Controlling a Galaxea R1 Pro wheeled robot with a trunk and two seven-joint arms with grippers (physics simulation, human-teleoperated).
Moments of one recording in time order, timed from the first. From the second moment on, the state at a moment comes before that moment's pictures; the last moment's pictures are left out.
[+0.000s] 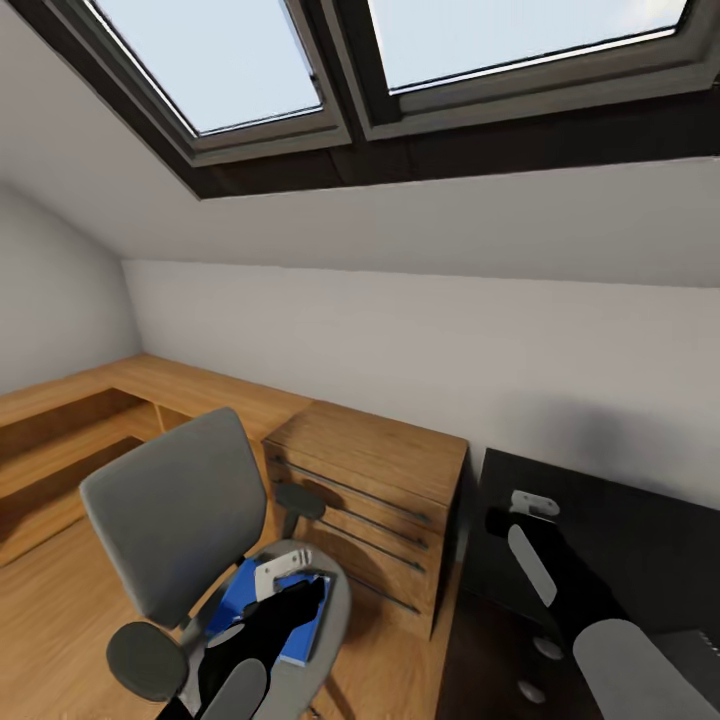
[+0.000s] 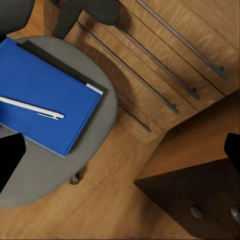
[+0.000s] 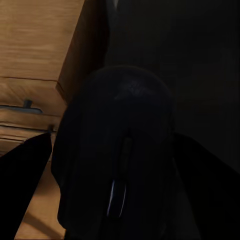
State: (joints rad) left arm -0.17 0.06 -0.55 -1.61 0.90 0.43 0.85; right arm -0.63 -0.11 0.09 -0.83 -0.43 0.49 -0.35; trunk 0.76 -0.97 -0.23
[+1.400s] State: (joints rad) left arm -0.17 0.04 -0.56 -1.45 0.90 0.43 0.85; right arm -0.57 -0.12 0.07 -1.07 -0.48 0.61 -0.40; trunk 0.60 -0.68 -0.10
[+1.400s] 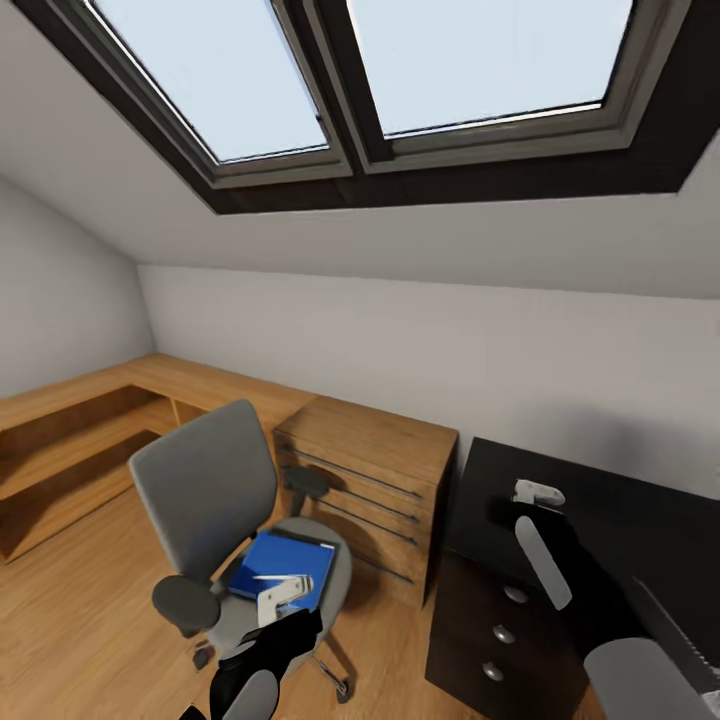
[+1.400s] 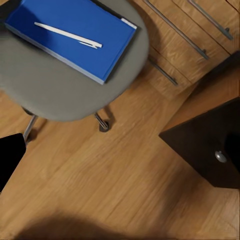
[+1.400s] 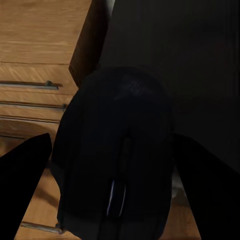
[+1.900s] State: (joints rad) left arm -0.17 0.04 -0.56 -1.45 0.90 0.43 0.85; right arm -0.56 -0.12 0.04 -1.08 -0.48 0.61 -0.40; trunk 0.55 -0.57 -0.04
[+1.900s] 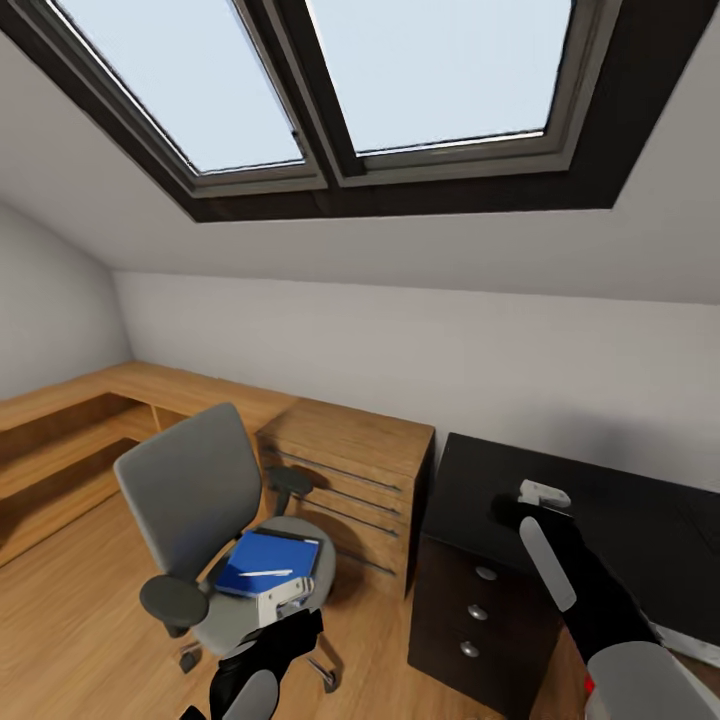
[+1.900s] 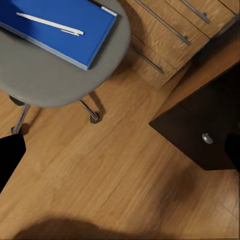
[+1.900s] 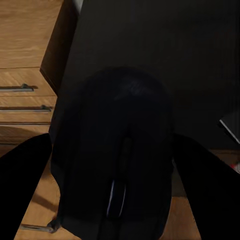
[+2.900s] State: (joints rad) left arm -0.17 -0.01 -0.74 -0.73 0.82 0.06 0.62; right arm -0.46 -0.14 0.02 -1.24 -0.48 0.61 -0.40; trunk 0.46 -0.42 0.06
